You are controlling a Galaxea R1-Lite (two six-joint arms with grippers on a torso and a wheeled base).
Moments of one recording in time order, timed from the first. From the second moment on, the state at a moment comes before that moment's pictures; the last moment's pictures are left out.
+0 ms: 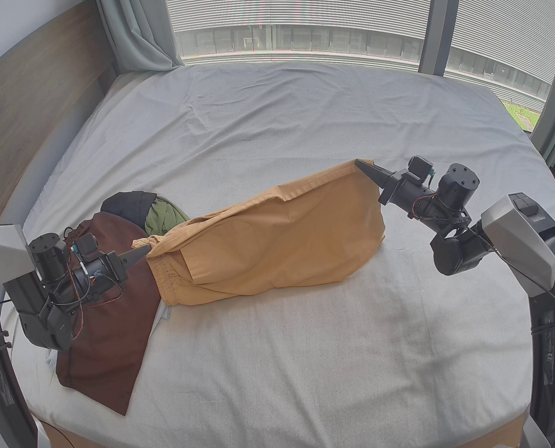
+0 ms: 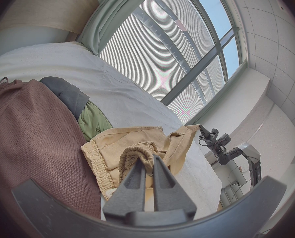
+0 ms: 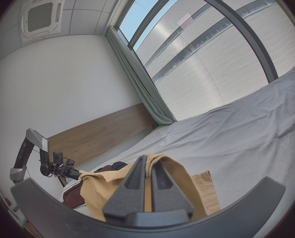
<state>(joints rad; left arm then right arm) 0.10 2.20 -0.57 -1.55 -0.74 -0.52 0.20 2.47 -1.48 -1.34 0.65 0.42</state>
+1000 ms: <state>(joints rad) 0.10 2.28 -0.66 -1.55 -0.66 -0.57 0.19 2.66 -1.83 -1.15 0.62 0.42</state>
